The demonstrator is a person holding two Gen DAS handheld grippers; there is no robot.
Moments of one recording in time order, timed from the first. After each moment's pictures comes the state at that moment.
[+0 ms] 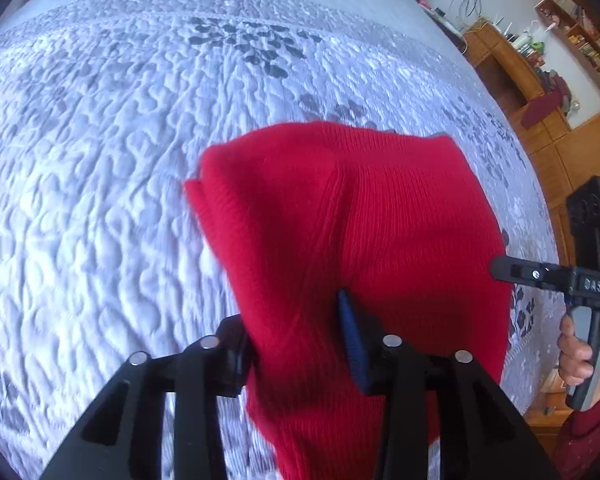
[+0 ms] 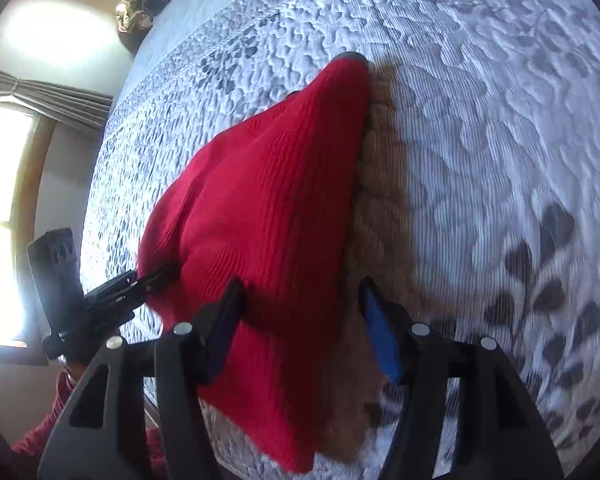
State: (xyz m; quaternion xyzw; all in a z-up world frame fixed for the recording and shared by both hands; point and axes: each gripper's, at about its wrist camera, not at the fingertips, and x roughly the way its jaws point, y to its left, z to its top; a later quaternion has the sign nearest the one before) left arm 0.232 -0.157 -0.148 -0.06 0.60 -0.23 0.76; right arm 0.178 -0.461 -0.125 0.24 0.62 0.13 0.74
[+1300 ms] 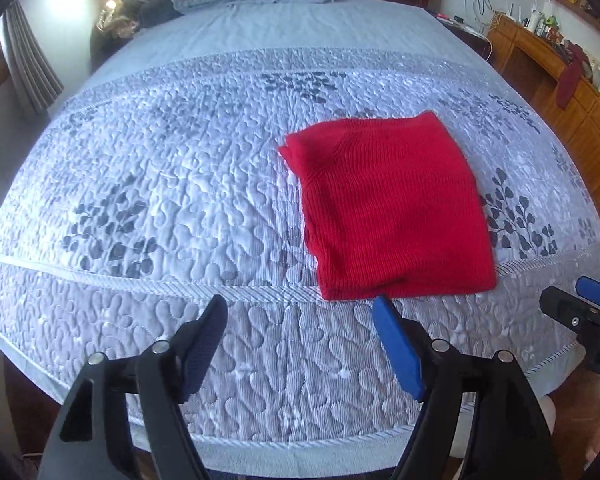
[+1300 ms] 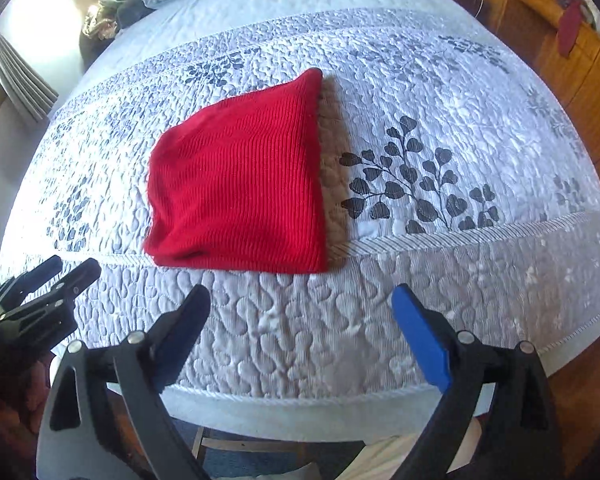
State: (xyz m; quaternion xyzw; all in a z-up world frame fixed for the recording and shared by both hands) left arm 0.065 -0.129 -0.046 0.06 0.53 -0.10 0.84; right arm -0.027 -0.368 -0.034 0.09 0.55 -0.06 0.82
